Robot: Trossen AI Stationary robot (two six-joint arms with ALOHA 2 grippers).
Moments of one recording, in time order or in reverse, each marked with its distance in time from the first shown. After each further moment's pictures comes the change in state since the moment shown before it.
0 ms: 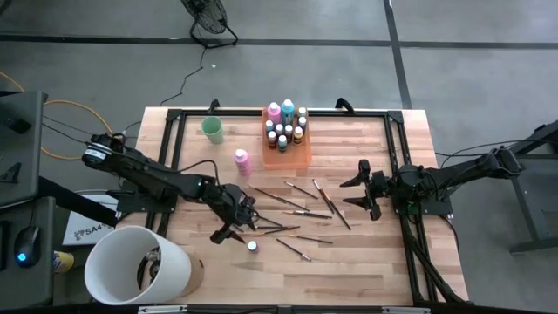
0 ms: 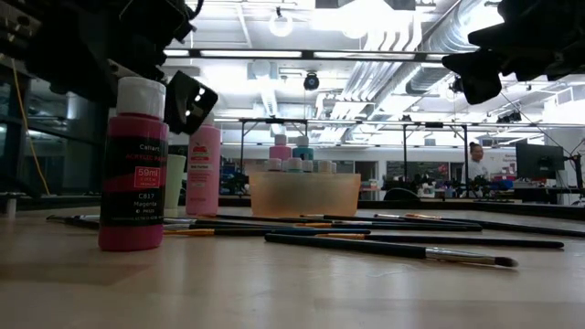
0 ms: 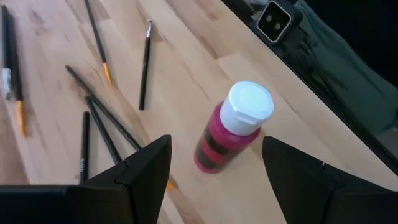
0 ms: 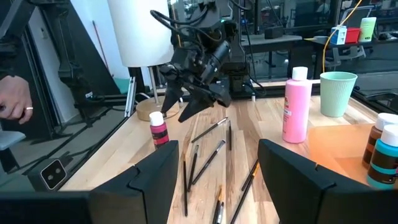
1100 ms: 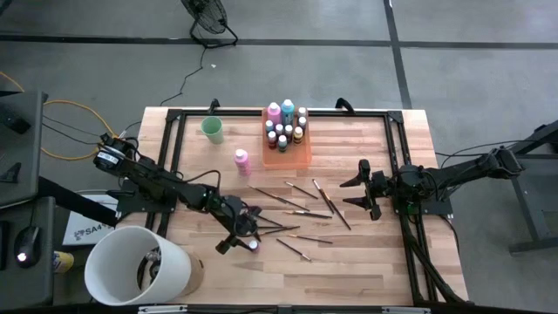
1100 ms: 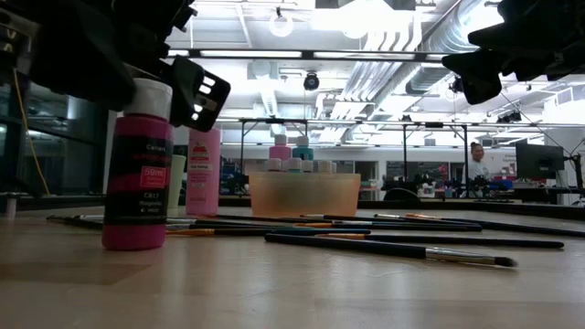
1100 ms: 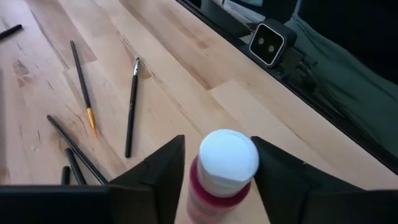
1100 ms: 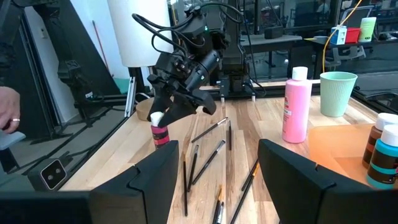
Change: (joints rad) left arm -0.091 0.129 0.000 0.262 -0.072 0.005; right arm 0.000 0.000 0.000 0.000 0.000 0.000
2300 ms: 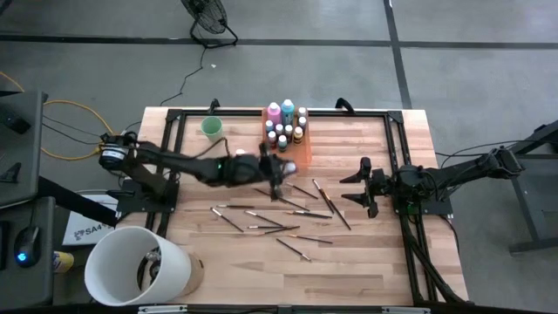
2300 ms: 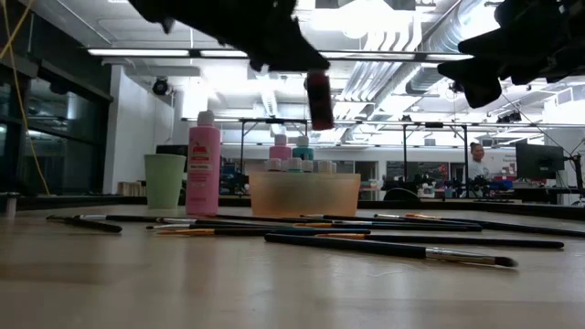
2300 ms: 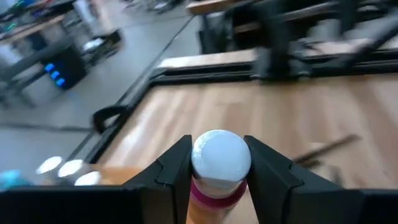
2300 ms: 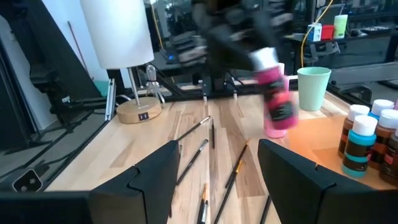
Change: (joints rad) left arm 0.278 0.024 0.353 -0.051 -0.710 0.025; right arm 0.000 -0.002 0.000 -0.010 0.084 0.019
